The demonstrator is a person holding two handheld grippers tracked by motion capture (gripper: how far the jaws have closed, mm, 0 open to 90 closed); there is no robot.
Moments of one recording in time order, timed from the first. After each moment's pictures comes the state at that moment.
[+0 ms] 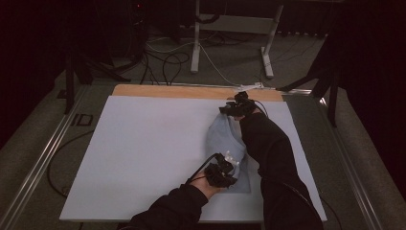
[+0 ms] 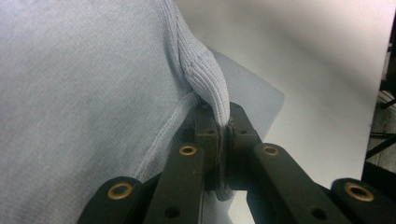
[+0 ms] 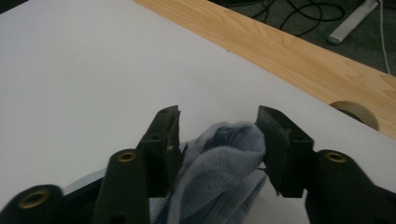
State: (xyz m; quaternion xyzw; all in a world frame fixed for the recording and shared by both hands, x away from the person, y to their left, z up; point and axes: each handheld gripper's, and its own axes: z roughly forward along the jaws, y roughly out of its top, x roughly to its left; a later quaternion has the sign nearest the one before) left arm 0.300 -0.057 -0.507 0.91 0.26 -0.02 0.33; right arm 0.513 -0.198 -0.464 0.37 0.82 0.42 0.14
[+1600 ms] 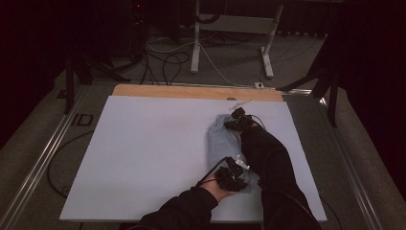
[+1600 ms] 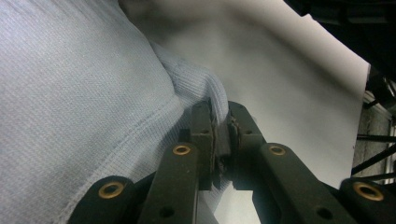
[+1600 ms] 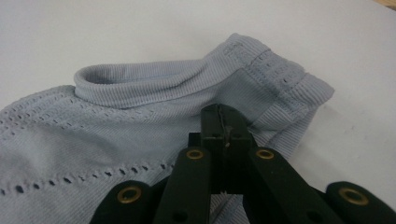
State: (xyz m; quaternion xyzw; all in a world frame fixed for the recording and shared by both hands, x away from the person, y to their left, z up) left arm 0.294 -0.085 -0.515 0.90 0.26 -0.04 0.34; right arm 0.494 -0.198 -0.519 0.37 0.86 0.33 0.13
